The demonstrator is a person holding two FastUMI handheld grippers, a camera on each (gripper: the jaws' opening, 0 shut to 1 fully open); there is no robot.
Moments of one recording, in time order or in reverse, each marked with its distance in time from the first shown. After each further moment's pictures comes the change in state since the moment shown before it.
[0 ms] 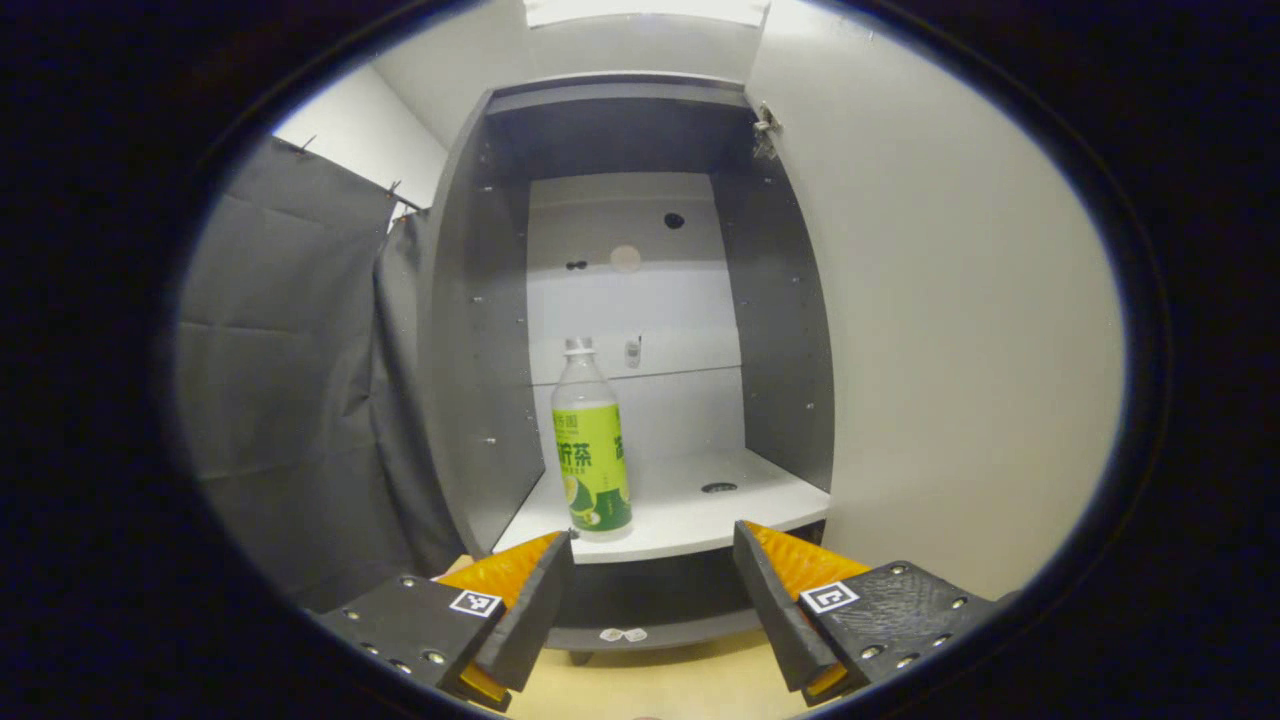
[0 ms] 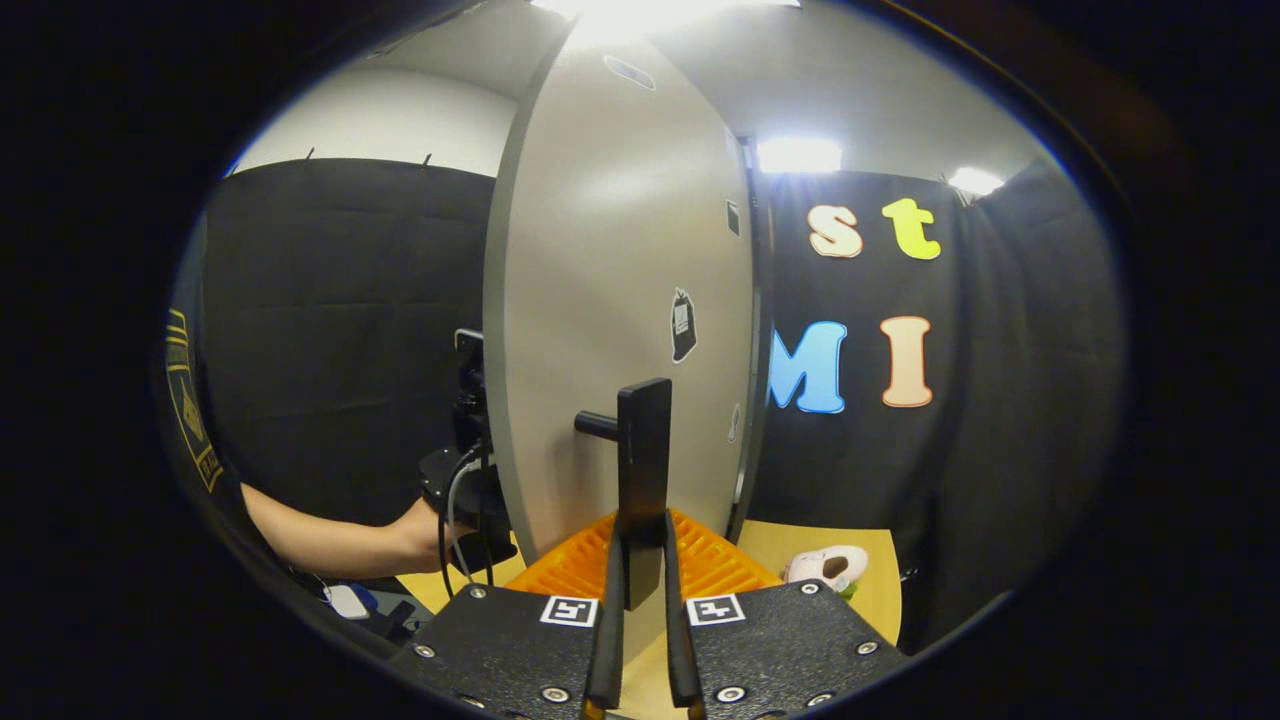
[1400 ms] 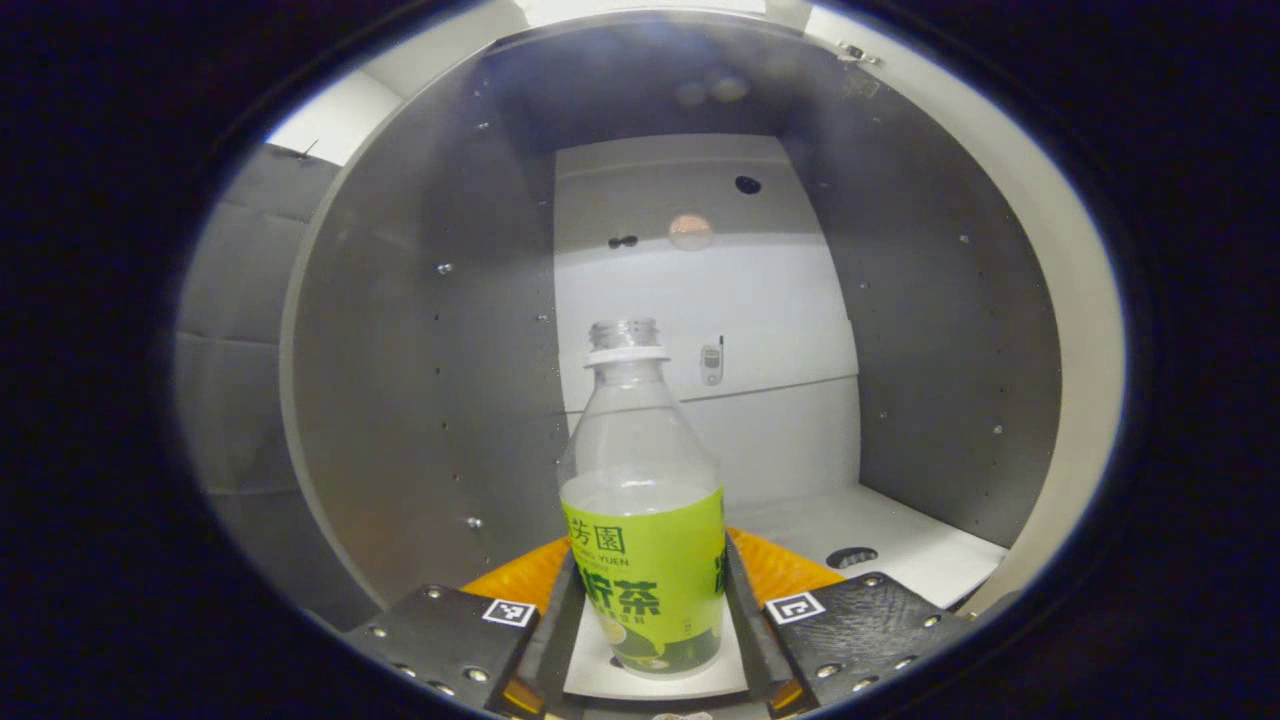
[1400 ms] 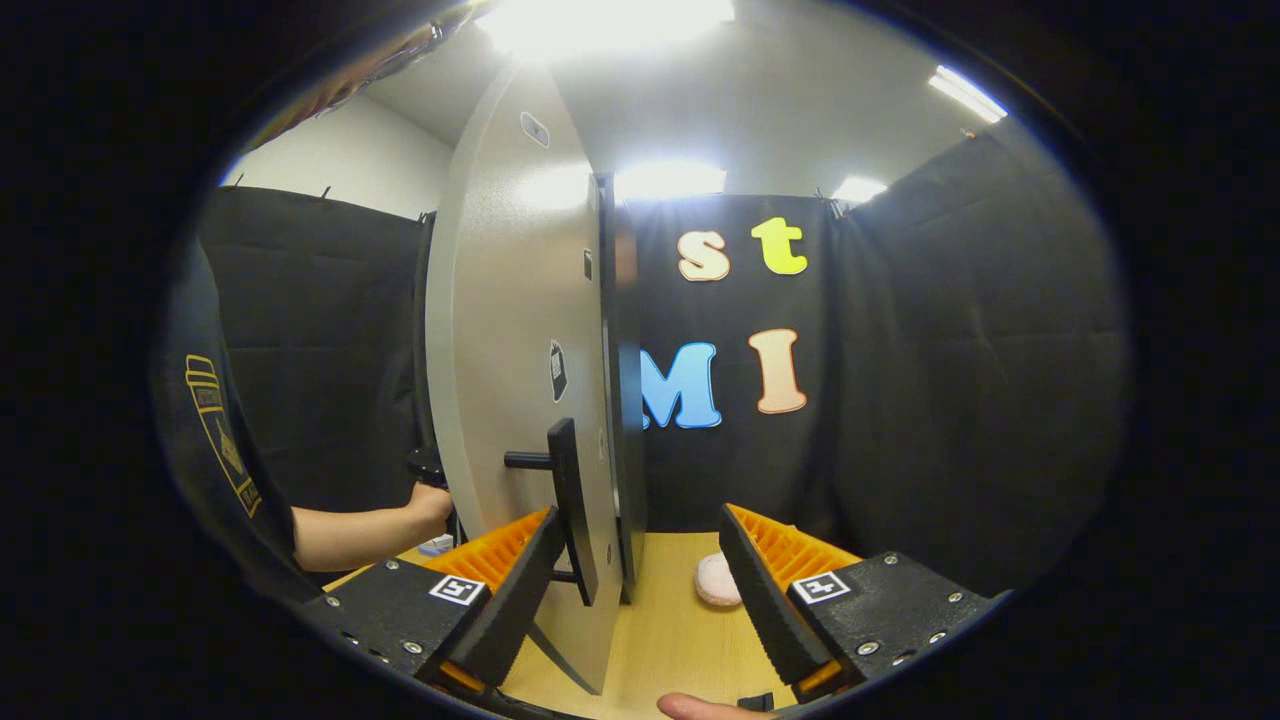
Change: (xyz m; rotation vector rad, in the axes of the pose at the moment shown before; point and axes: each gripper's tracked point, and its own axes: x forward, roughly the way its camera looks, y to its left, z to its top) left arm 0.151 0.073 0.005 0.011 -0.034 0.156; right arm -0.041 -0.074 0.009 0.074 -0.080 -0.275
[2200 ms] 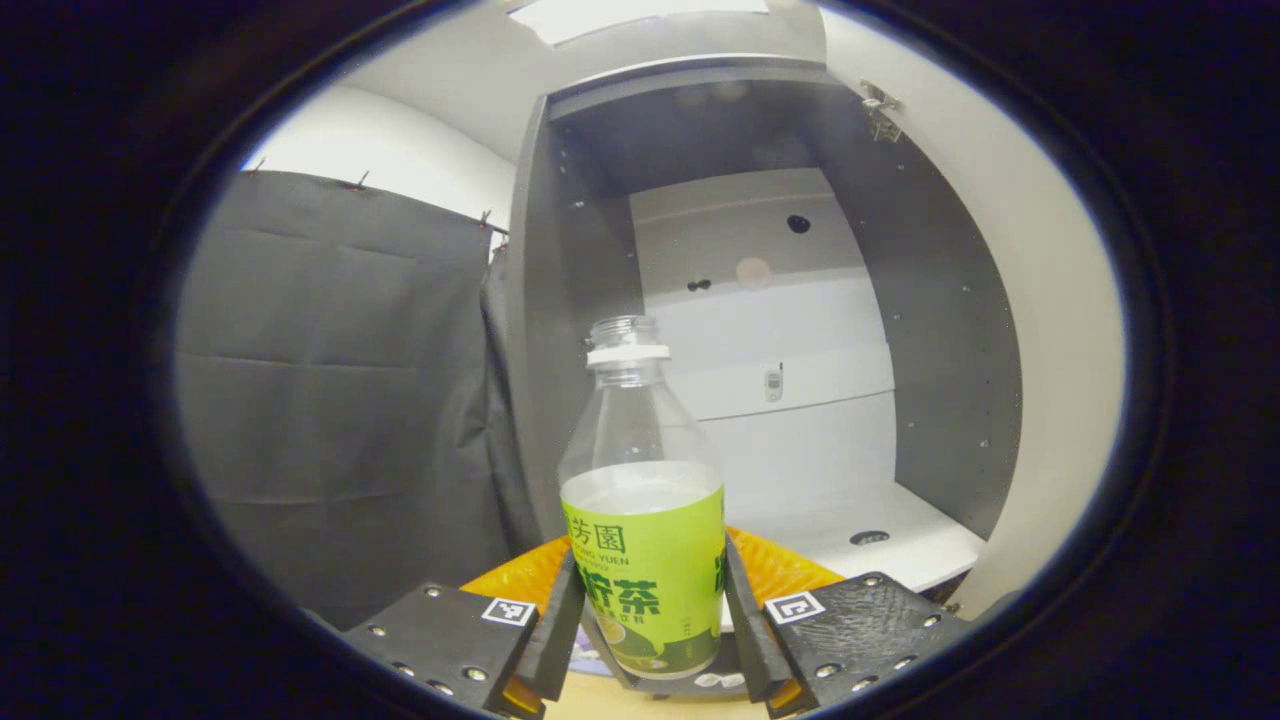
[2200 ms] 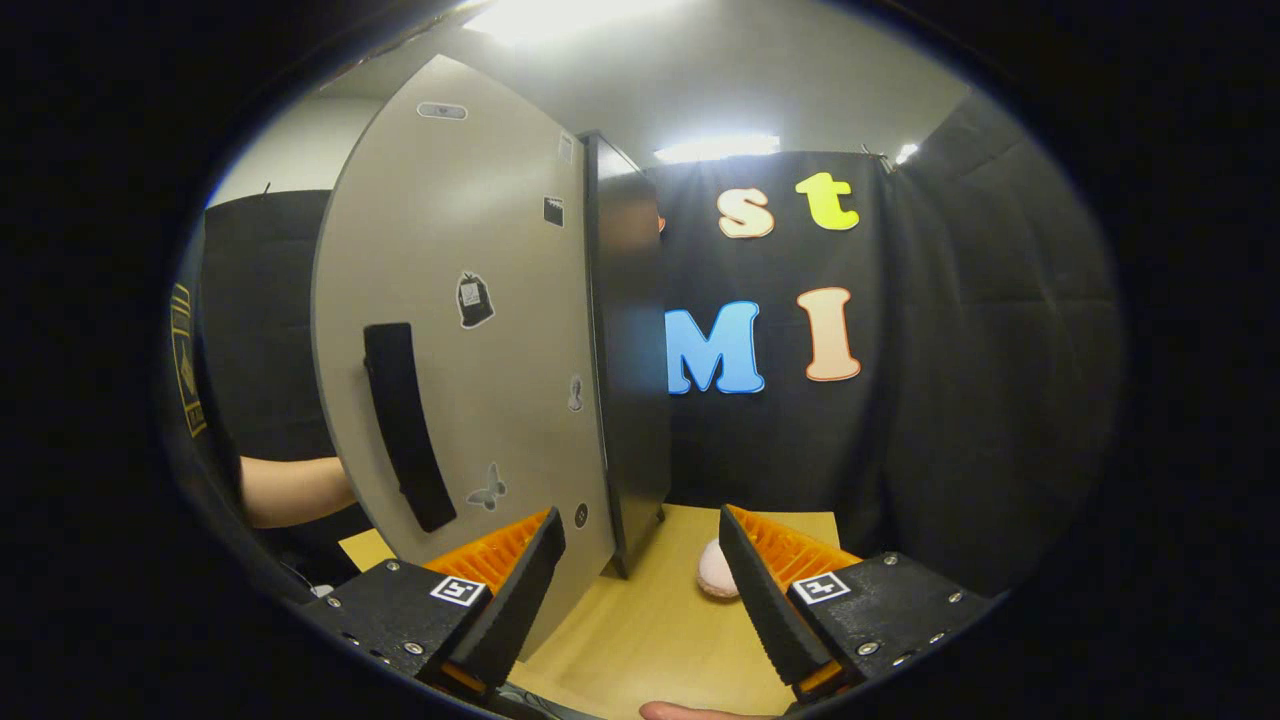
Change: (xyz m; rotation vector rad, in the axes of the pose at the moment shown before) left arm -0.133 0.047 0.037 0.053 0.014 0.270; right arm 0.060 -0.107 -0.055 -0.048 0.084 0.239
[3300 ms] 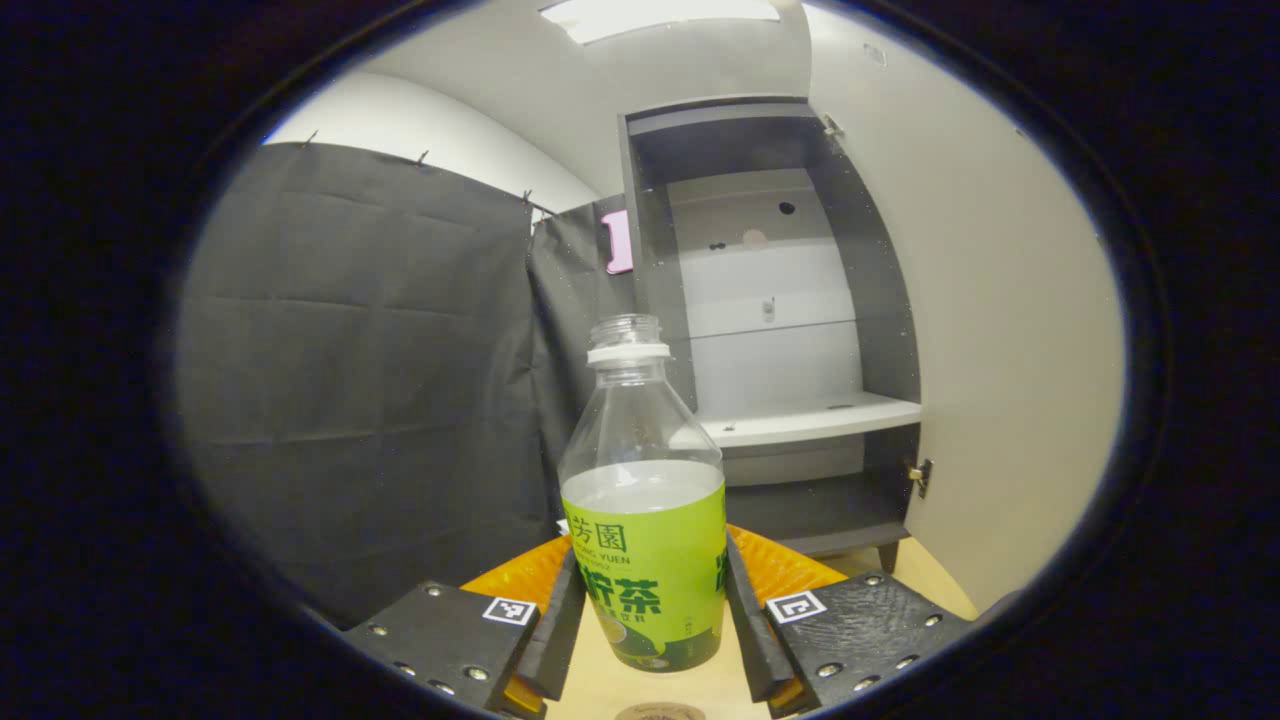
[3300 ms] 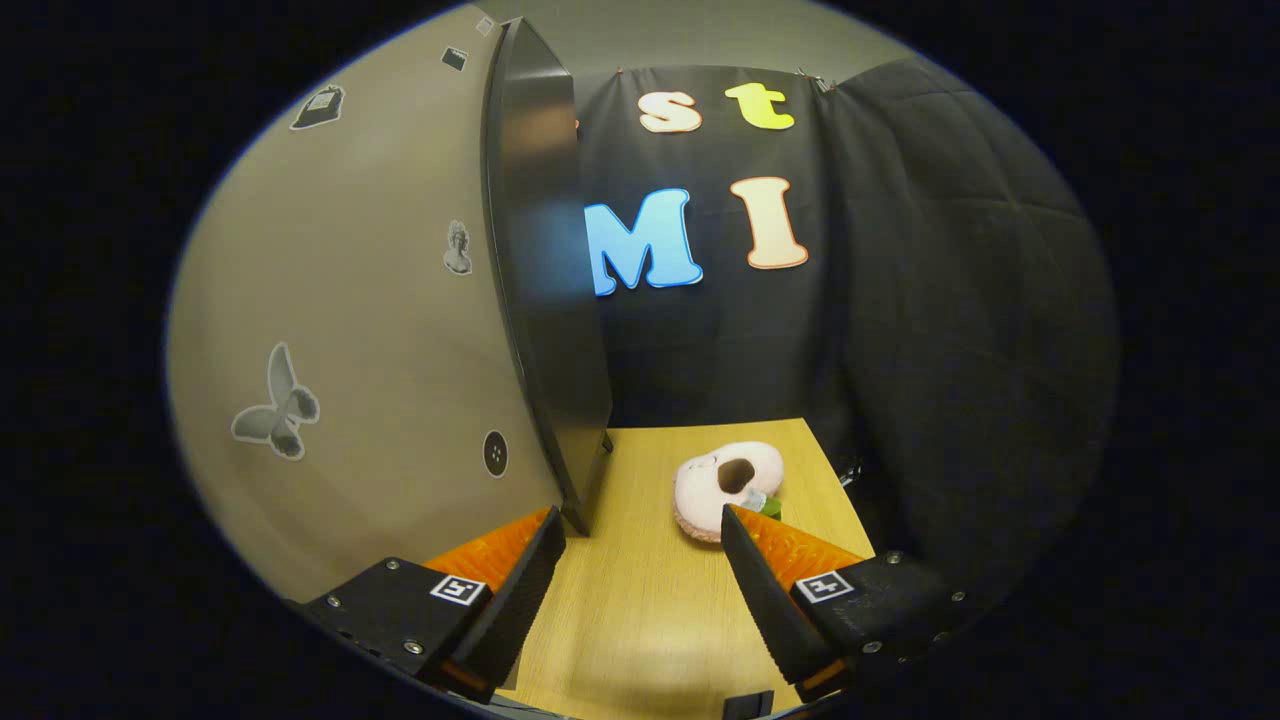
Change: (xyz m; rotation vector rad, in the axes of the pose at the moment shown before) left arm -0.220 0.061 -0.144 -0.045 0.031 -0.044; right arm 0.098 0.007 -0.130 0.146 0.249 -0.325
